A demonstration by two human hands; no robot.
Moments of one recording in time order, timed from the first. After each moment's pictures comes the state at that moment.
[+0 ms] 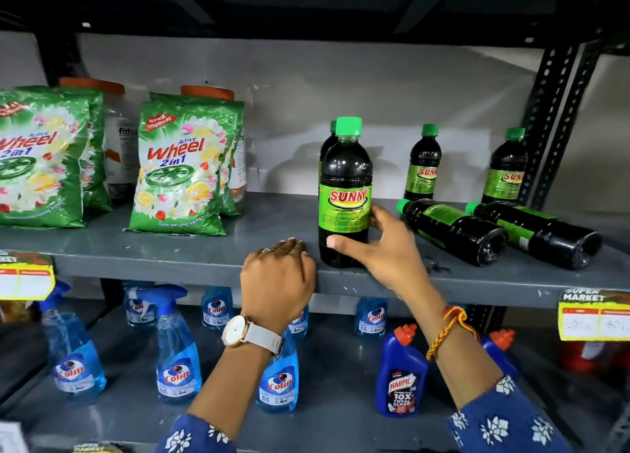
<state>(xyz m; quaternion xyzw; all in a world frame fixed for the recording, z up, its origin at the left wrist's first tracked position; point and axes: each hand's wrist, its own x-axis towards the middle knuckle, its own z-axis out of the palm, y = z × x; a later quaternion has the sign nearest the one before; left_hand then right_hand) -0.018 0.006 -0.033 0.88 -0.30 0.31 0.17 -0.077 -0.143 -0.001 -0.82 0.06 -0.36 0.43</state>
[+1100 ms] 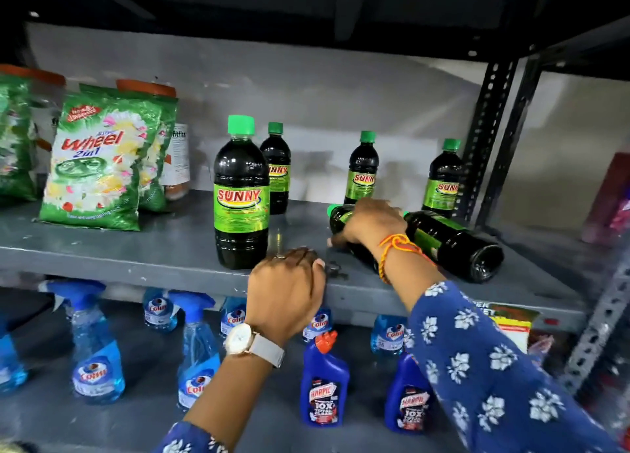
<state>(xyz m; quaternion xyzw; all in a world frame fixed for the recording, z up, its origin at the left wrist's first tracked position) -0.090 -0.123 -0.034 0.85 -0.34 0.34 0.19 -0.083 -0.268 0.052 -0.93 0.31 -0.17 0.08</state>
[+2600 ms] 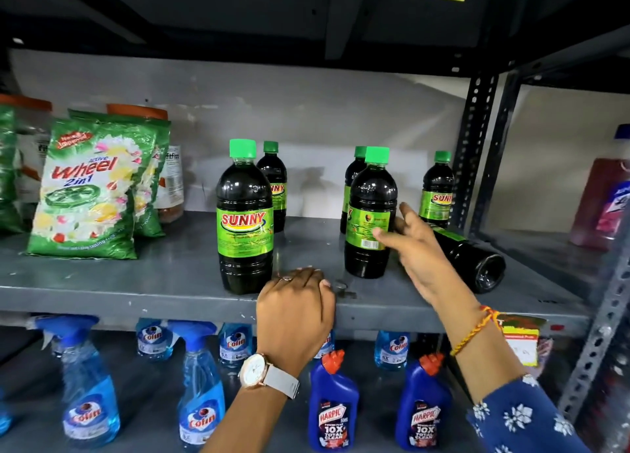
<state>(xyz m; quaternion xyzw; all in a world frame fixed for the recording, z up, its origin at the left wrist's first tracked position) -0.085 -0.125 -0.037 0.86 -0.34 0.32 0.23 -0.132 -0.296 0.026 -0.71 0.07 -0.33 0.62</state>
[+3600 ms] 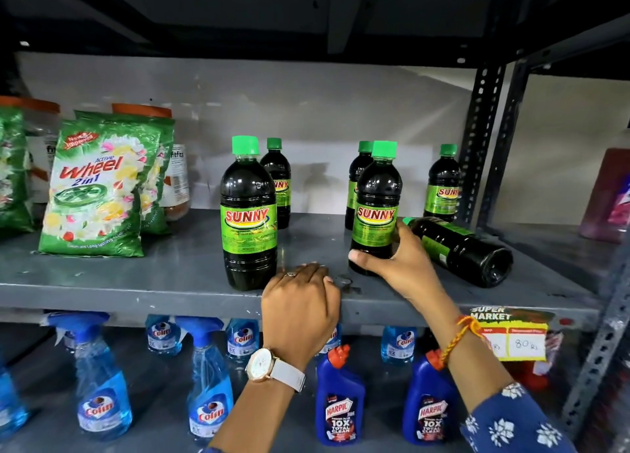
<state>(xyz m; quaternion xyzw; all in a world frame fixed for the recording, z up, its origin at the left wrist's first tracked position) -0.085 -0.127 -0.038 0.85 -0.34 0.33 0.23 -0.128 -0.286 0.002 -0.82 0.12 -0.38 0.41</state>
